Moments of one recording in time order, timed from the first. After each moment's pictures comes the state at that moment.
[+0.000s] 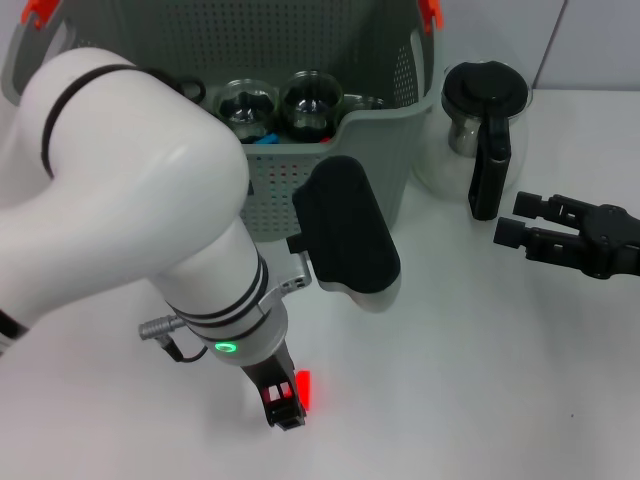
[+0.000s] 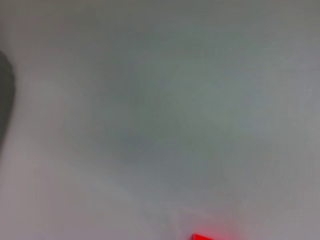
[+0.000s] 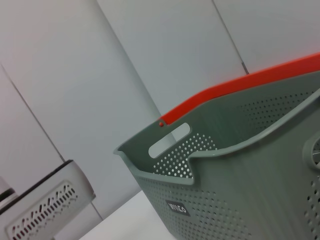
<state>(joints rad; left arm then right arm) -0.59 -2.17 1.90 1.43 2.72 1.54 -2.58 0.47 2.03 -0.62 -0.56 -1.87 -1.63 1.53</state>
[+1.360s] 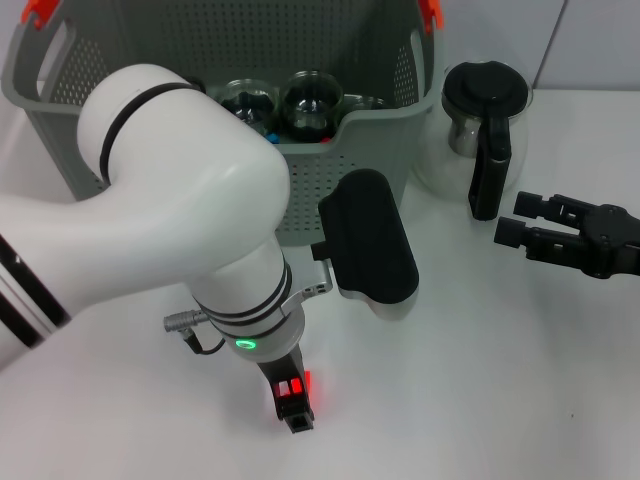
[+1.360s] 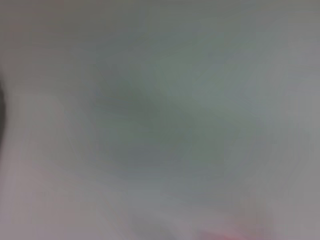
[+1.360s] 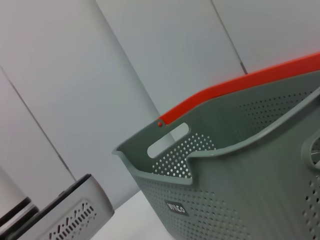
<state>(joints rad) -0.67 -2.18 1.94 1.29 2.71 1.46 -2.56 0.47 2.03 -0.62 -0.56 -1.87 -1.63 1.53</state>
